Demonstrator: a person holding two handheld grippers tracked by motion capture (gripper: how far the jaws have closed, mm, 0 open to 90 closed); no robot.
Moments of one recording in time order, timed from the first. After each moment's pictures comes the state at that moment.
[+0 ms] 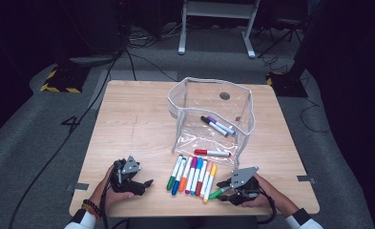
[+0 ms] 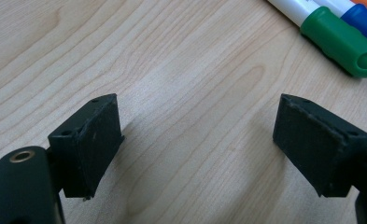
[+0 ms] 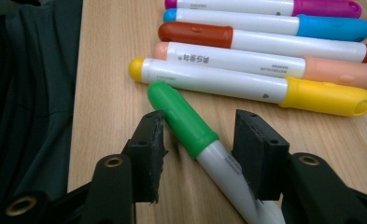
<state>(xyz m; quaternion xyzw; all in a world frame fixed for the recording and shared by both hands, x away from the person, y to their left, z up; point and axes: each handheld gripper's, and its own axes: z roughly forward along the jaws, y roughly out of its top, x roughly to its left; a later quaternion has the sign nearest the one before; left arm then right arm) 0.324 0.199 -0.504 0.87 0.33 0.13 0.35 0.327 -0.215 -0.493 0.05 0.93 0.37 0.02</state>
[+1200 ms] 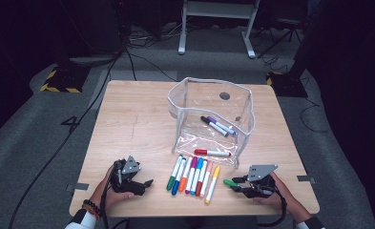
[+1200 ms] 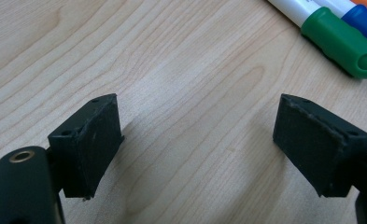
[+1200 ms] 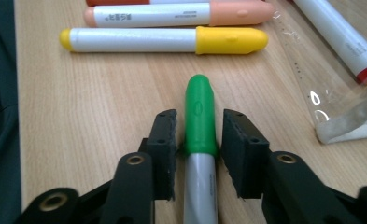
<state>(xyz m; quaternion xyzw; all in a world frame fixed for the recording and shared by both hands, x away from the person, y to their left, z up) 0.323 0.198 -0.504 0.87 0.34 0.13 0.35 0.333 -0.264 -0.494 0.15 0.91 0.37 0.07</state>
